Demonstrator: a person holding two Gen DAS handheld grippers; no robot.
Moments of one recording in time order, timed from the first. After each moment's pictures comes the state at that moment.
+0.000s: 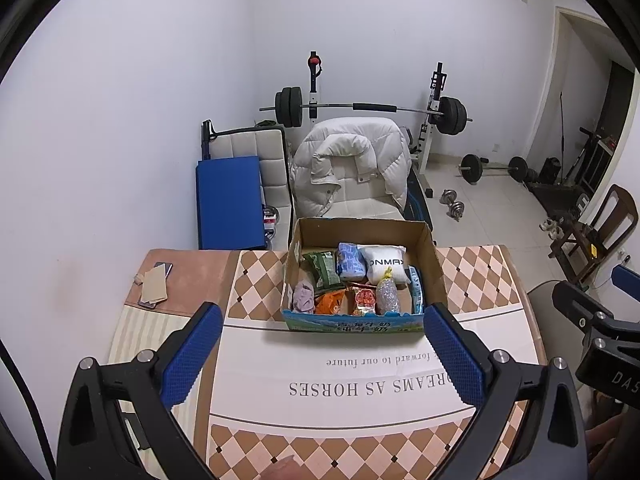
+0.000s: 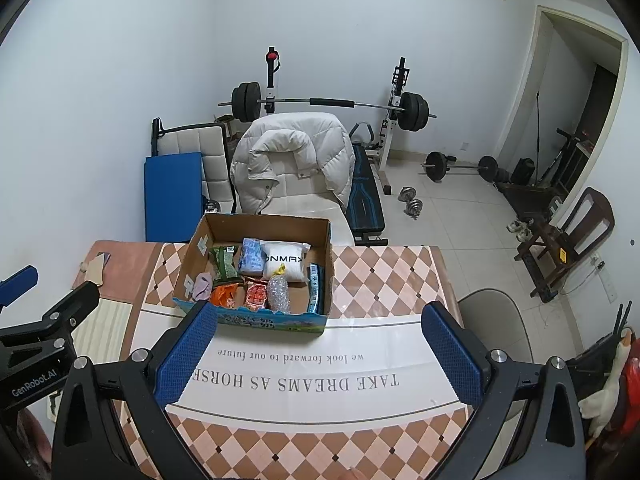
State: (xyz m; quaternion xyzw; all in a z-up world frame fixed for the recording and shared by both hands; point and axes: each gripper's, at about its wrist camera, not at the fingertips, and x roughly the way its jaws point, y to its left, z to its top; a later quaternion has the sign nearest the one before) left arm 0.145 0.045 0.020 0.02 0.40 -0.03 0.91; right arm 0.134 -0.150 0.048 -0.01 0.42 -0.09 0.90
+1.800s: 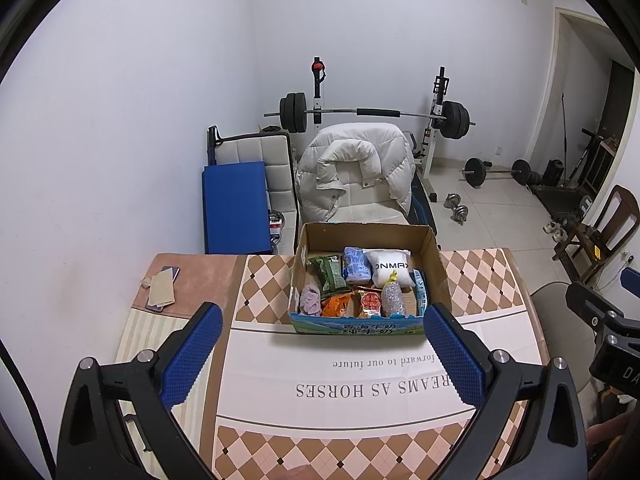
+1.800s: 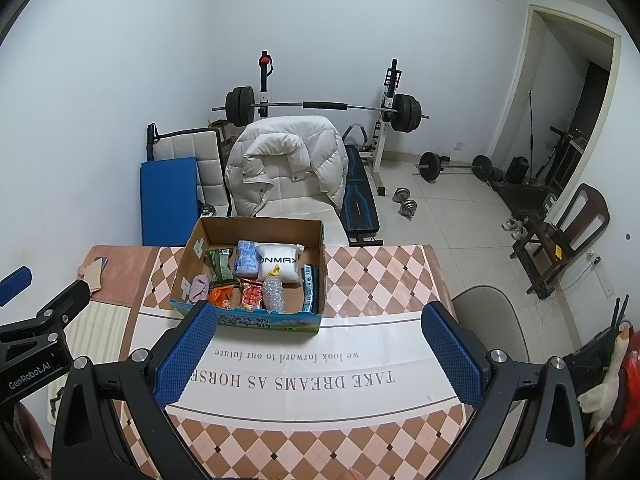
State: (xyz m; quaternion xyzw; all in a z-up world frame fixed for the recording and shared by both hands) left arm 0.146 0.048 0.020 0.02 0.40 -0.02 0.92; right arm 0.126 -0.152 0.047 -0.01 0.42 -0.08 0.91
